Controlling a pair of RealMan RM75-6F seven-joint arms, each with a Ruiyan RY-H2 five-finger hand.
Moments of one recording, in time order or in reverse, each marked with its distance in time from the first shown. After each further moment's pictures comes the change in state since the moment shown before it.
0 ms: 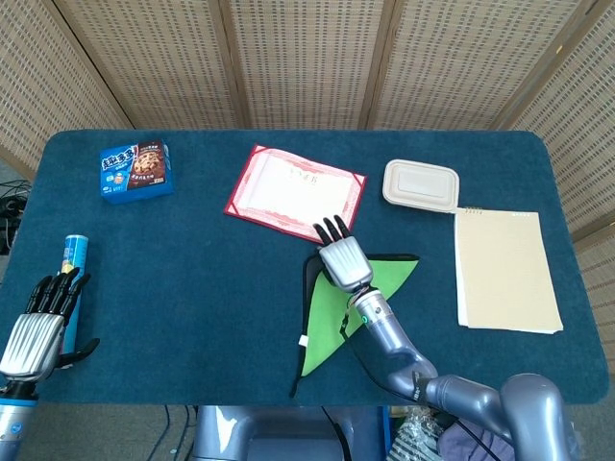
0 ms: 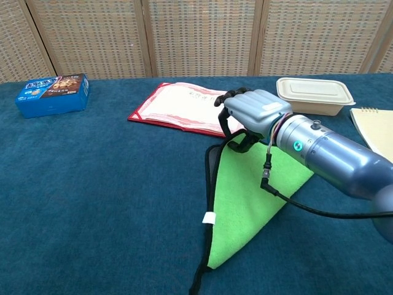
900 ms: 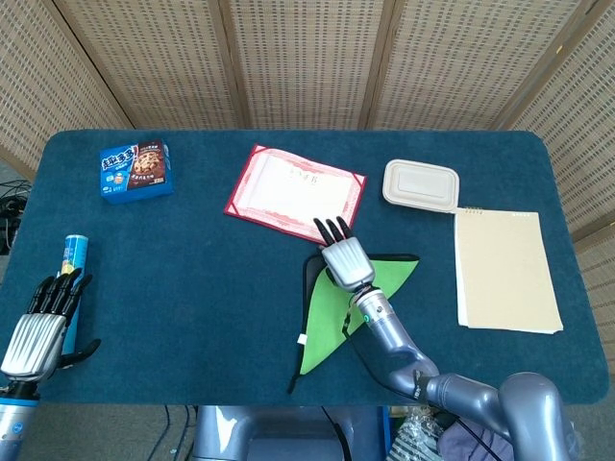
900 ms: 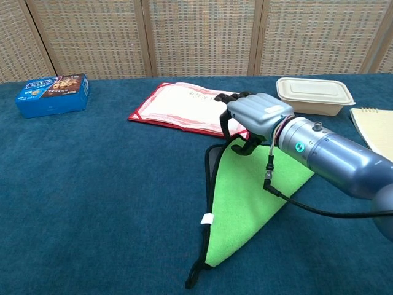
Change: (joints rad) left arm -0.003 -0.002 0.004 -0.001 0.001 -0.003 0.006; right arm 0.008 0.007 -0.018 0.010 0.023 -0.011 0.017
